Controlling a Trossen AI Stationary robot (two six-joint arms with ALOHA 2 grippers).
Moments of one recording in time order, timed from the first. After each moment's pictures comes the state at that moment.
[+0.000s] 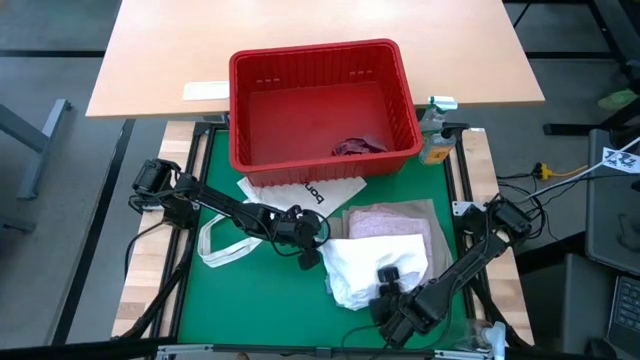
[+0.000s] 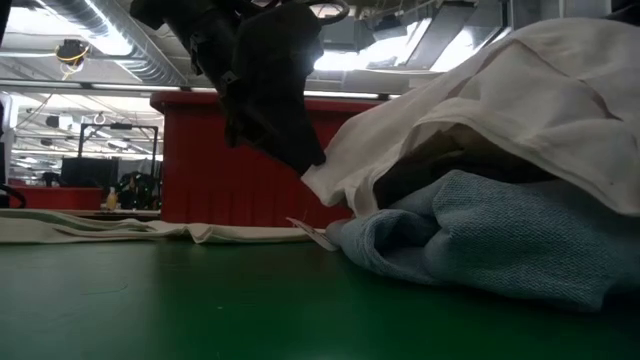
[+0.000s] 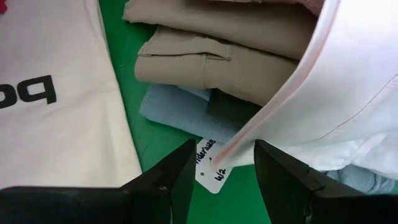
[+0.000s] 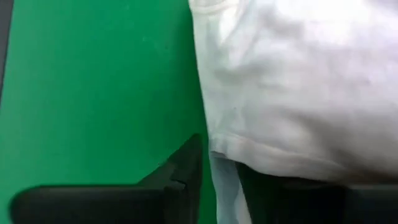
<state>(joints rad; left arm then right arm) -0.23 1.74 1.06 -0.22 -0.27 -0.59 0.81 1.90 1.34 -0.85 0.26 0.55</state>
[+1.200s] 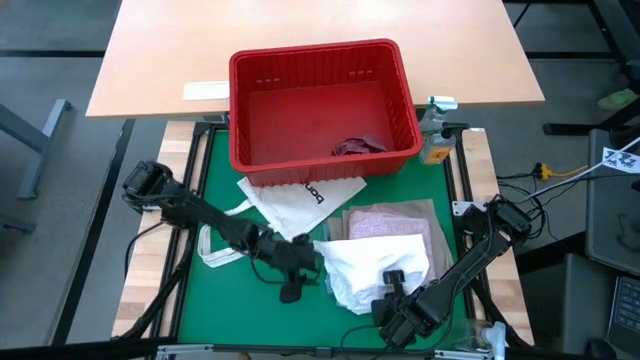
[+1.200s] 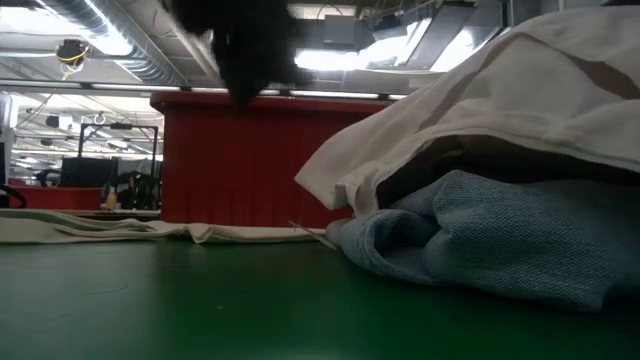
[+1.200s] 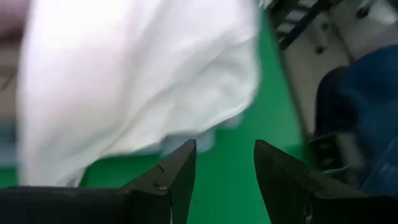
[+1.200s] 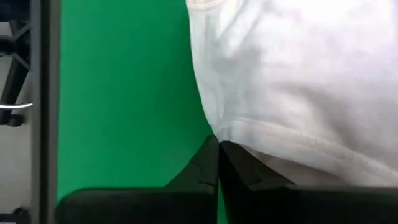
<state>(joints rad) -0.38 1.68 1.06 -0.07 -0.03 -0.43 0.81 1.89 1.44 -0.98 0.15 0.65</state>
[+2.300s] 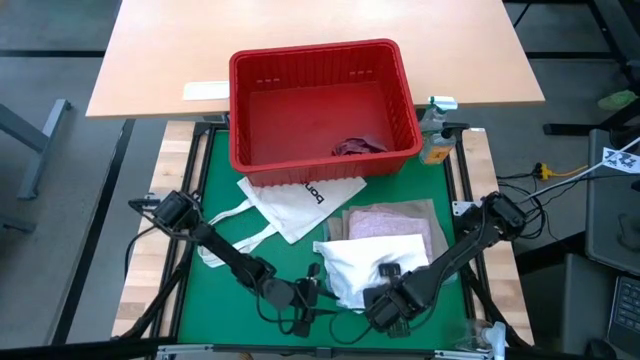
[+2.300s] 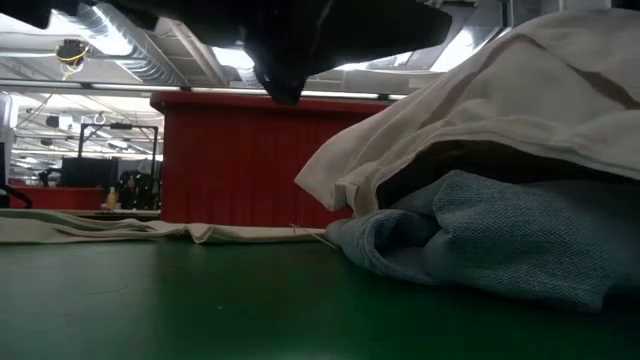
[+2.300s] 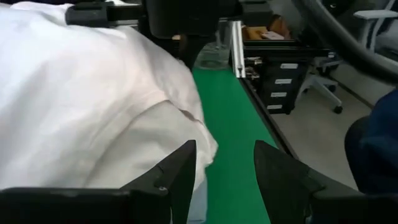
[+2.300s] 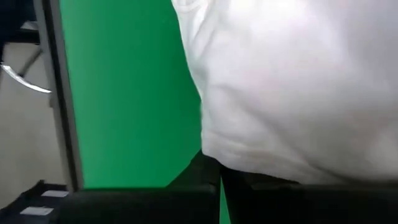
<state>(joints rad) -0.58 2.03 1.06 0.66 -0.40 -0.20 0.70 1.89 1.44 -1.00 -0.05 0.62</state>
